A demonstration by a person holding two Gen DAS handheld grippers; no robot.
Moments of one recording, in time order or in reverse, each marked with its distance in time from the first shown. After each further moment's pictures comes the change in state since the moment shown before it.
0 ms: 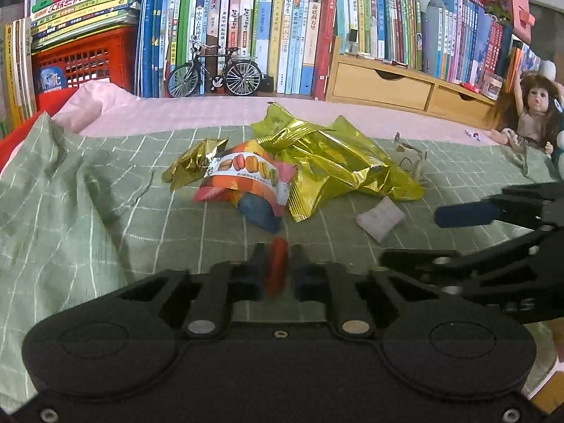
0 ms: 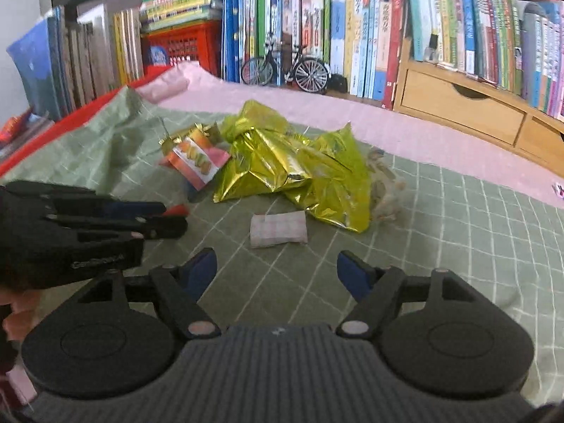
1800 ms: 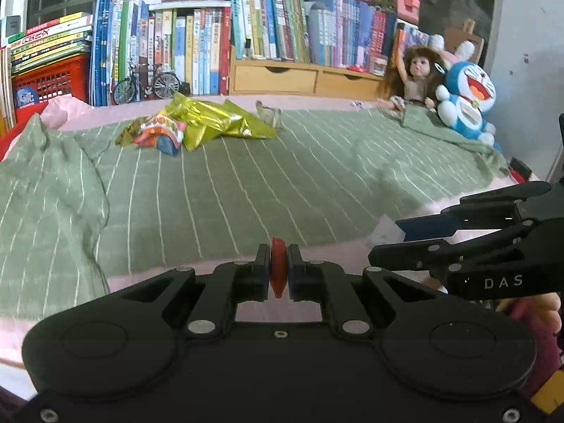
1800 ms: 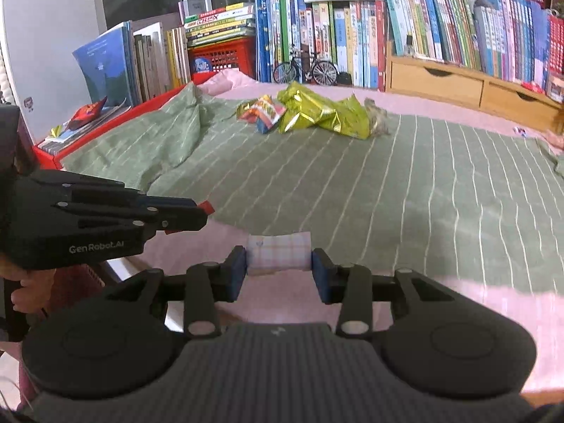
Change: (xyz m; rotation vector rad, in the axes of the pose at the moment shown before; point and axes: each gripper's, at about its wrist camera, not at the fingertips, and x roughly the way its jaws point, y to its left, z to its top) left arm -0.178 -0.063 -0.112 0.140 -0.030 -0.212; right arm -0.166 0.039 -0.131 0.081 -0.066 0.072
